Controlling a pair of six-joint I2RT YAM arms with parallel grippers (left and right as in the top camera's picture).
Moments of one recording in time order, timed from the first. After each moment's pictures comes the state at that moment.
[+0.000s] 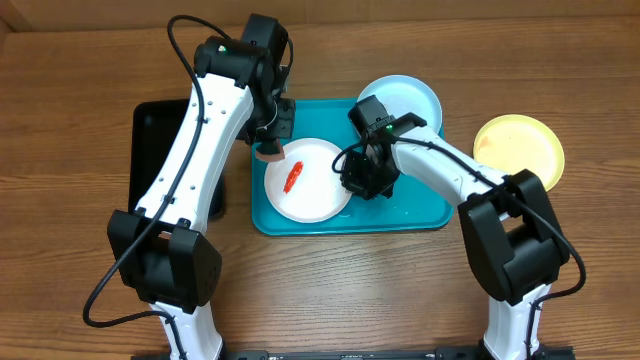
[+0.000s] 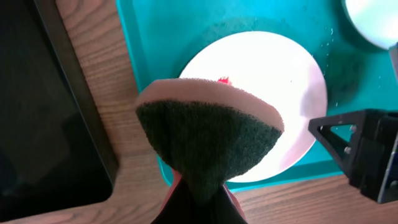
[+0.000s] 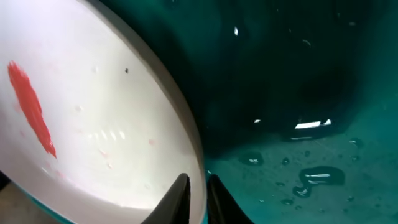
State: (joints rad) left arm -0.30 1.97 1.95 -1.40 0.02 -0.18; right arm 0.51 2.05 1.43 -0.80 -0.31 0.78
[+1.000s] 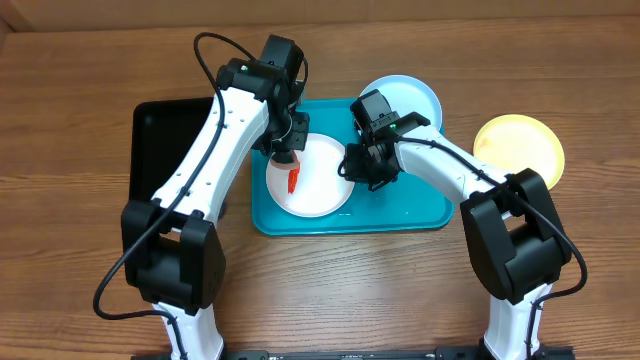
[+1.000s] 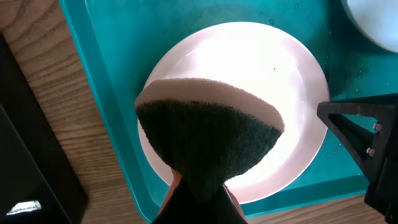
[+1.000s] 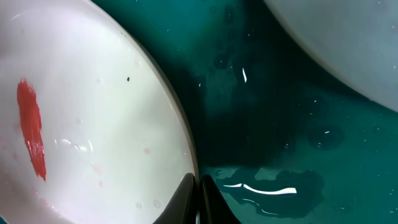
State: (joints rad) left arm -0.33 1.97 1.77 -1.20 0.04 -0.19; right arm 0.48 2.05 1.42 -0.70 -0.21 0.52
